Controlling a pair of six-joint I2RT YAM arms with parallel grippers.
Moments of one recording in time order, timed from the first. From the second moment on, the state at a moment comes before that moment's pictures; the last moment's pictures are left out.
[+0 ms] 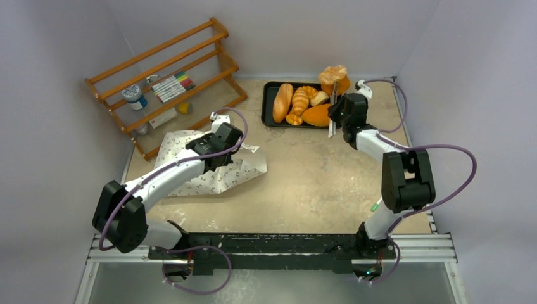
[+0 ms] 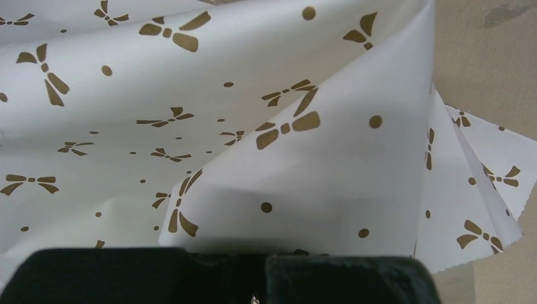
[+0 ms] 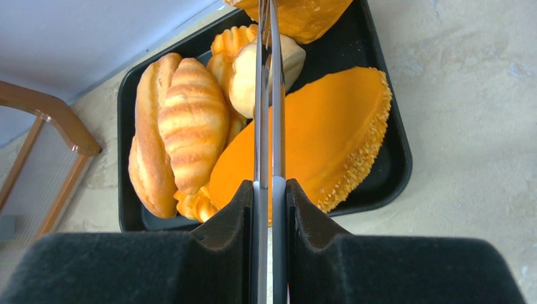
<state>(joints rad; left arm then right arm) -0.62 1.37 0.98 -0.64 -0.50 -0.54 0.14 1.69 1.02 0.25 0.13 0.59</state>
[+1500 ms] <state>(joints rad) -0.62 1.33 0.97 -0.61 -0.48 -0.54 0.19 1.65 0.98 0.04 0.14 0.62</state>
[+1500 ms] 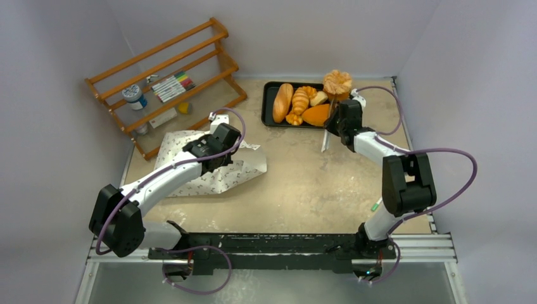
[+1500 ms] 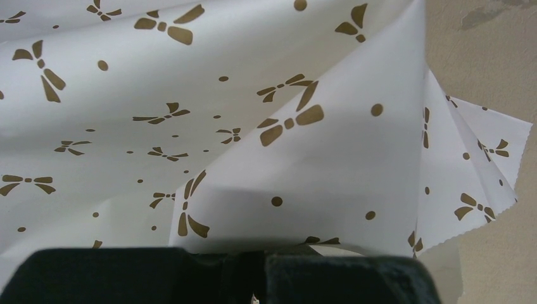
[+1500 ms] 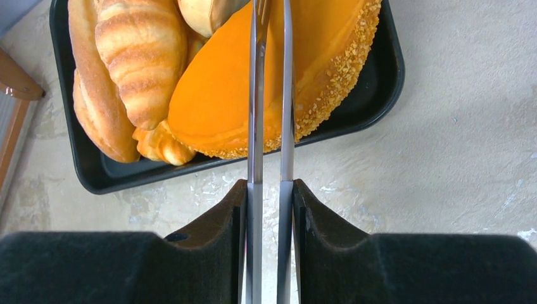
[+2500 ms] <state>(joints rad) -0.61 1.25 0.98 -0.64 -0.32 -0.43 0.47 1.31 0.99 -0.09 0.16 0.52</state>
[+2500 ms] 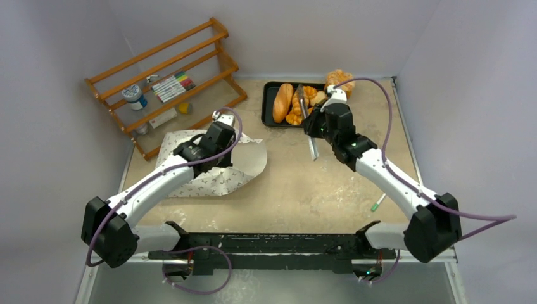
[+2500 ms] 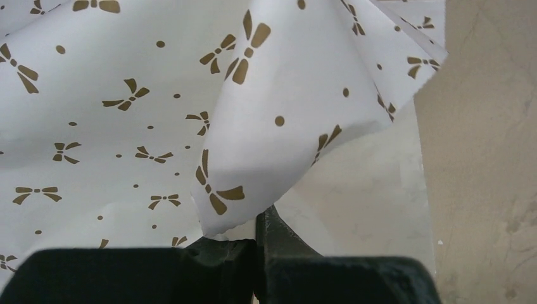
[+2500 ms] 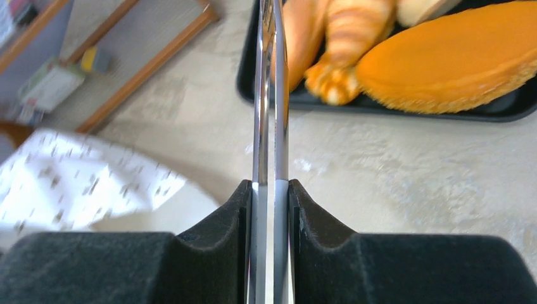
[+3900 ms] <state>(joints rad) -0.78 1.28 1.14 -1.01 -0.48 -0.46 1.09 1.15 0.86 -0.41 -0.12 0.39</state>
